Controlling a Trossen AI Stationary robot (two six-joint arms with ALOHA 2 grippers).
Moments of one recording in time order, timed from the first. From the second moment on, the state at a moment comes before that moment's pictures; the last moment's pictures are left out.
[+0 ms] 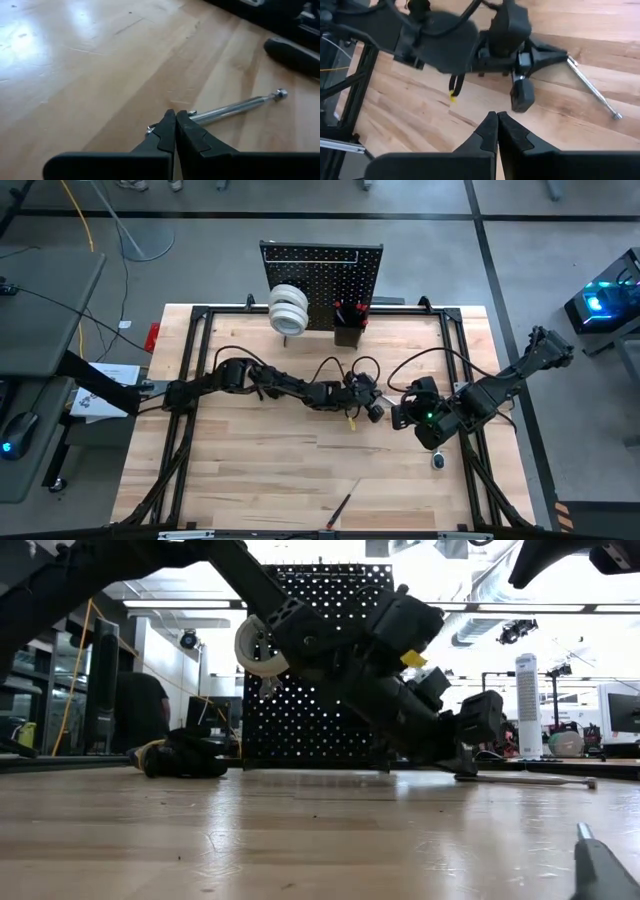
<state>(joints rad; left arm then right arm) -0.02 2.46 1.65 0.26 -0.38 -0.46 0.58 1.23 1.12 -1.03 0.58 1.78</state>
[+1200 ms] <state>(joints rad) 0.09 2.40 1.64 0.27 -0.06 -0.20 0.30 1.50 0.97 -1.14 0.19 1.27</state>
